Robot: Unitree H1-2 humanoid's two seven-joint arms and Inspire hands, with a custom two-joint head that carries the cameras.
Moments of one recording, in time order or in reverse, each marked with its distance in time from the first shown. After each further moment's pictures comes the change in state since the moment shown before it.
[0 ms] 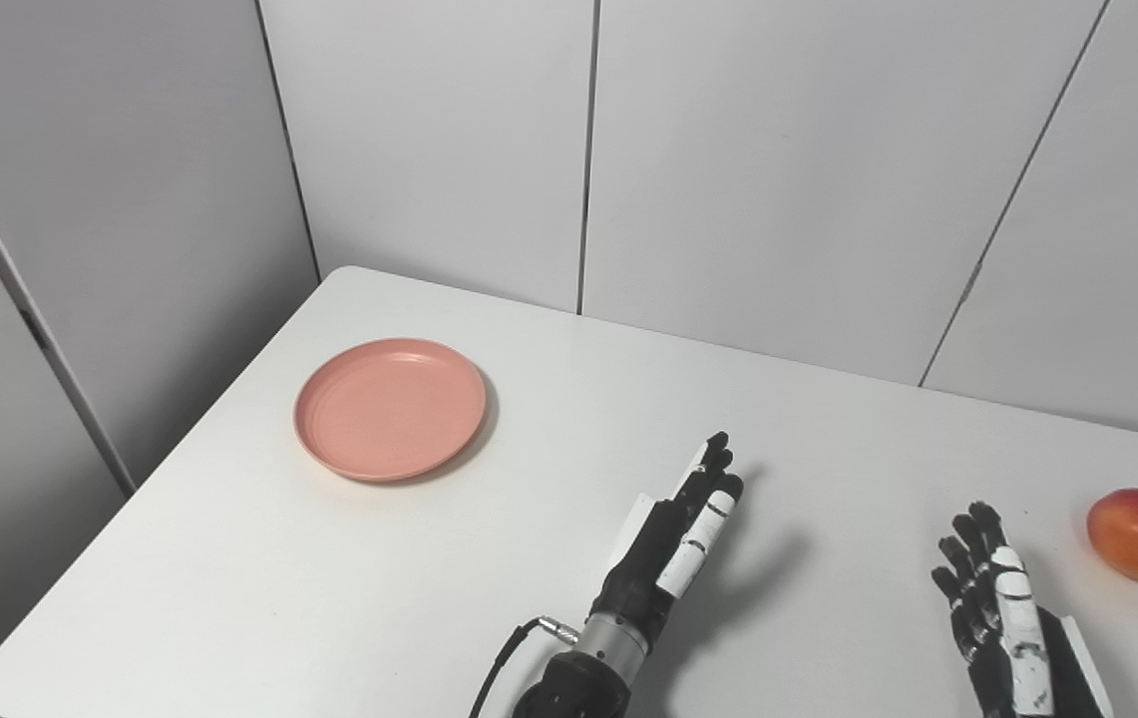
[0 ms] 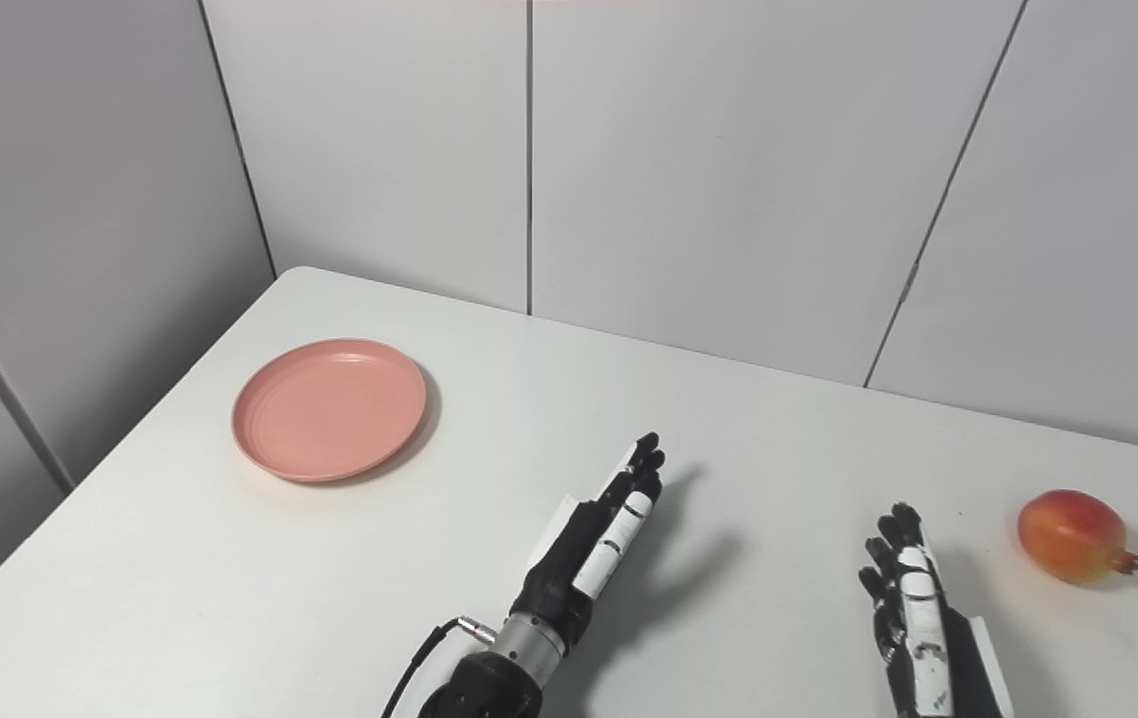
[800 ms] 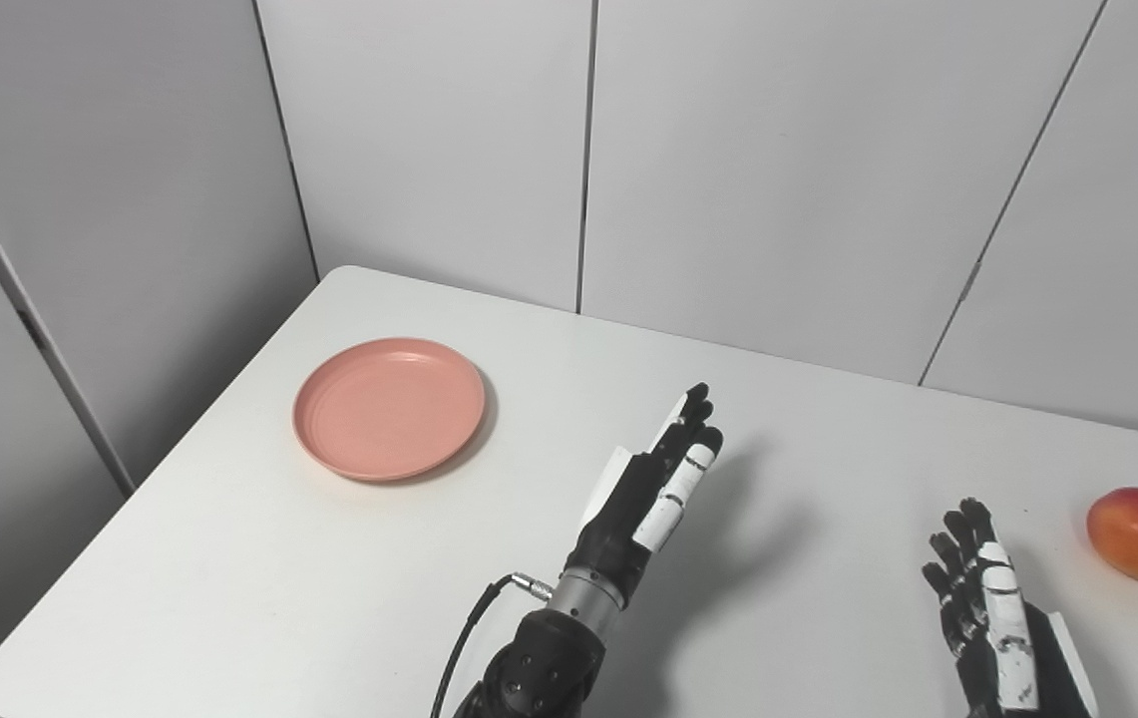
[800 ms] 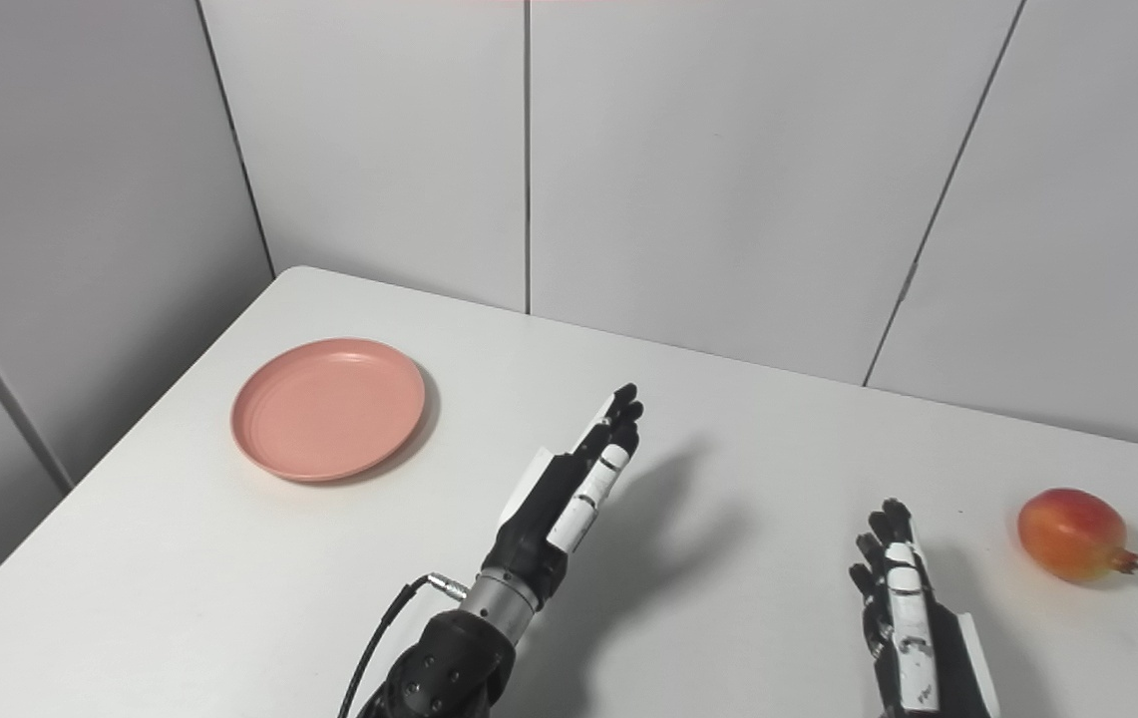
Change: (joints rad) left arm -0.050 0.044 0.049 -0.166 0.010 0.067 -0.013; right arm -0.003 0.030 0.014 -0.002 -0.019 0.001 -0.021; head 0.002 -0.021
